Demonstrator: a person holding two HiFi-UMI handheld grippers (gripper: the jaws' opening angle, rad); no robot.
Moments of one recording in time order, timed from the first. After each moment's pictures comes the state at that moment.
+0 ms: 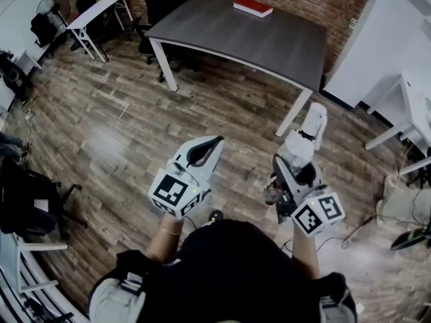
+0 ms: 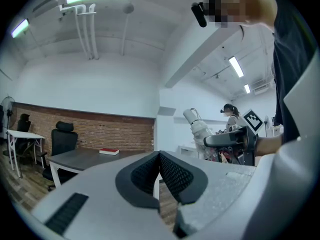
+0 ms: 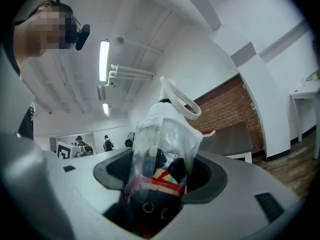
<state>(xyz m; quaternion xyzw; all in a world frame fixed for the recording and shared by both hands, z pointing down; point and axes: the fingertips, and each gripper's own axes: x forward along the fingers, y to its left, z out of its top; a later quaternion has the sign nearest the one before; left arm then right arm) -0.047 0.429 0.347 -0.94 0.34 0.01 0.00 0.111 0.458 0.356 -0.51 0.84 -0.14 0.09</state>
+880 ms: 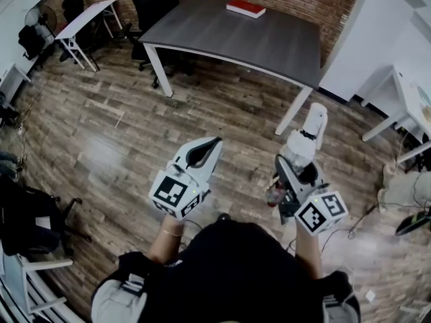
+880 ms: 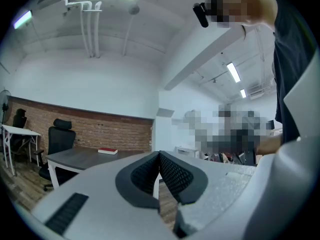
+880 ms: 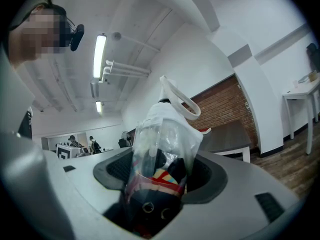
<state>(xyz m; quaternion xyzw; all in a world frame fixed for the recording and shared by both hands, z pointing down) -0.104 0.409 0.354 -0.95 0.32 0.02 0.00 0.062 0.449 0.360 -0.54 0.82 -0.15 0.08</state>
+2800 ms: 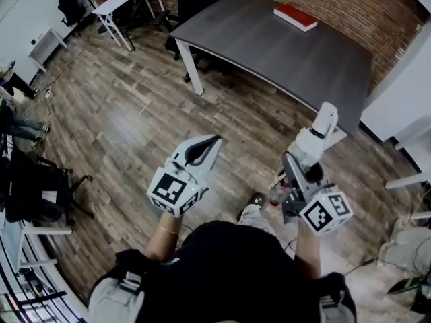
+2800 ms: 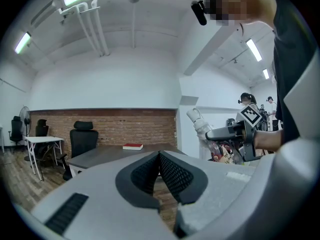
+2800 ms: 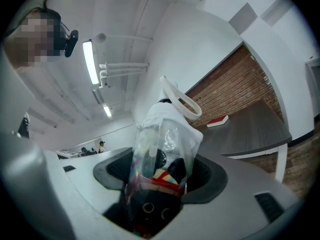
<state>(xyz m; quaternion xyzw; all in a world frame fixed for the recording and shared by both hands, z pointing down) -0.093 0.208 0.376 -0.90 0.44 -0.04 0.00 0.098 0.203 0.389 -0.45 0.86 -0.22 0.10</state>
